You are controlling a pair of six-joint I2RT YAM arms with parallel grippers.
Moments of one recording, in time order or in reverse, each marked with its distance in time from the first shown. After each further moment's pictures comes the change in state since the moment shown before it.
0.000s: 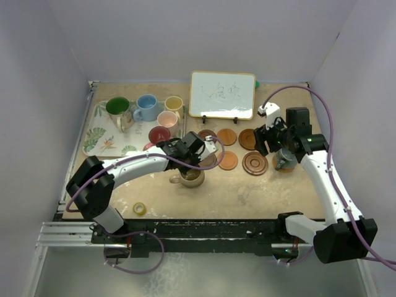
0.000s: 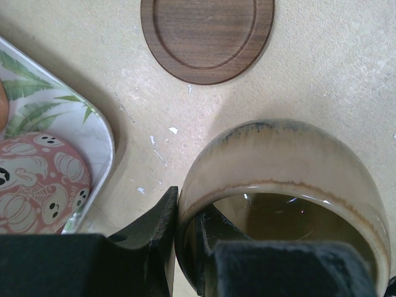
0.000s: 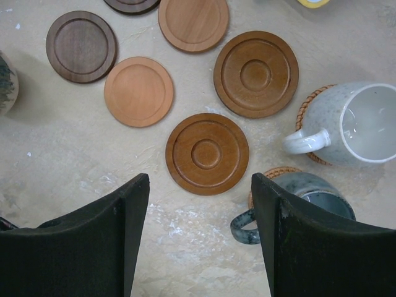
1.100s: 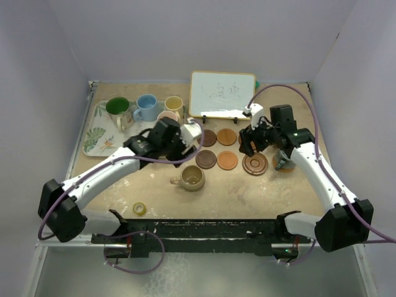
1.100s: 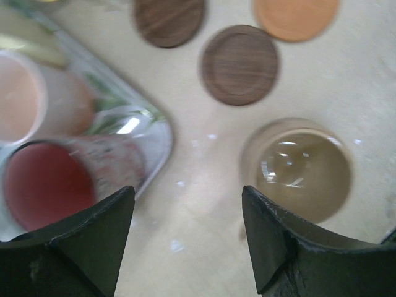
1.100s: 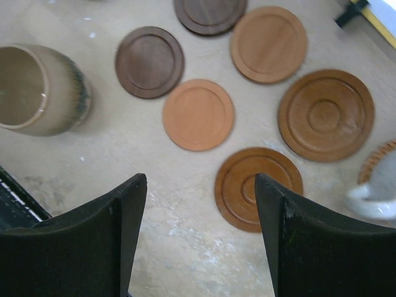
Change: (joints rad) left arm 0.076 -0.241 -0.006 -0.011 0.143 0.045; right arm 0.099 0.094 0.004 0.050 -0.091 0.049
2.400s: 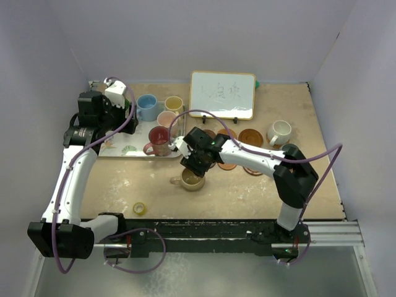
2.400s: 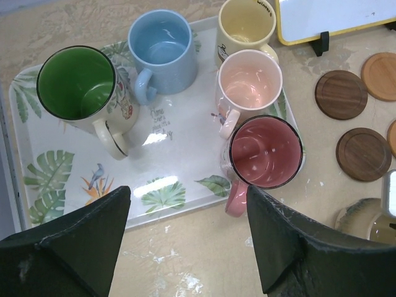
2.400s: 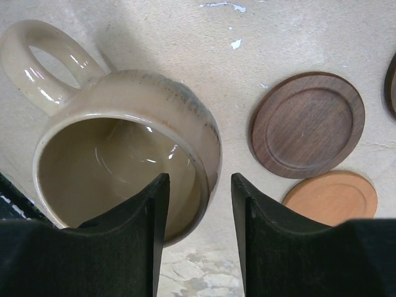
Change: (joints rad) left arm 0.735 -0.202 0.146 -0.074 0.207 -0.105; right arm 0.689 0.558 0.249 0.035 0.352 0.131
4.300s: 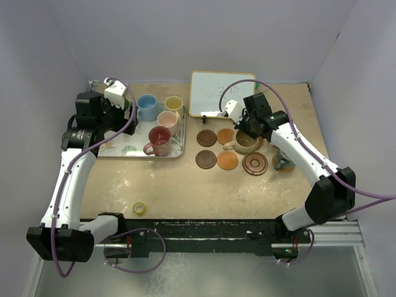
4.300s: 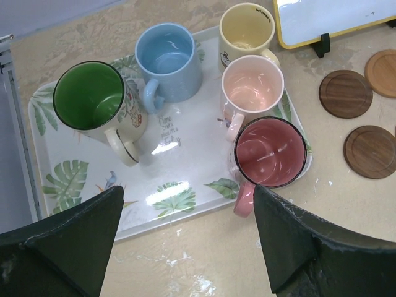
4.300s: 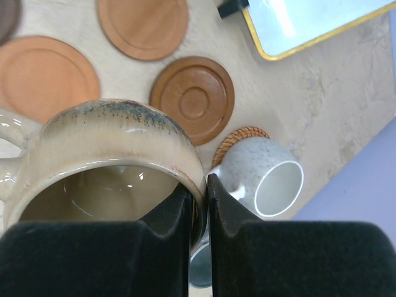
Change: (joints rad) left arm 0.000 -0.023 0.003 0.004 0.003 0.057; right arm -0.460 -0.308 -0.009 -0.095 0.171 -0.477
